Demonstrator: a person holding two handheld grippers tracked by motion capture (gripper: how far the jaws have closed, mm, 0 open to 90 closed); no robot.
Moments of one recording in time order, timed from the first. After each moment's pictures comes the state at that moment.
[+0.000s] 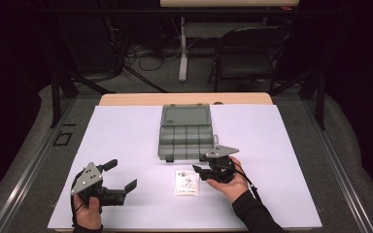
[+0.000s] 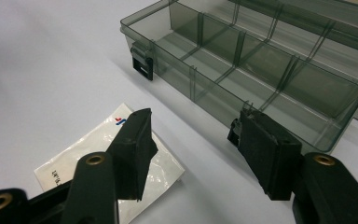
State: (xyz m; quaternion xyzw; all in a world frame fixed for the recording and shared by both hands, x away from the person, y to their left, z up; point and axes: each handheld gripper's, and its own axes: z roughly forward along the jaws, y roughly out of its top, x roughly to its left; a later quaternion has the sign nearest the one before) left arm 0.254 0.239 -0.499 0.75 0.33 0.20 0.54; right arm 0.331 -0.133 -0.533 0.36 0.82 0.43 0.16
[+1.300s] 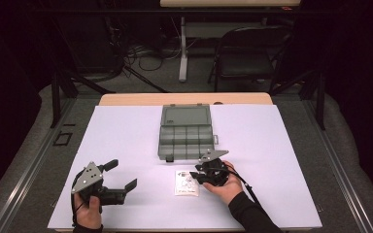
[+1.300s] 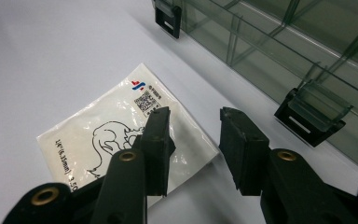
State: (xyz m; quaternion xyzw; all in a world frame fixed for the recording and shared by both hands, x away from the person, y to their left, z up) left arm 0.256 0.240 -0.500 0.75 0.33 0.20 0.54; right arm 0.336 -0.120 -0.558 0.33 0.85 0.39 0.10
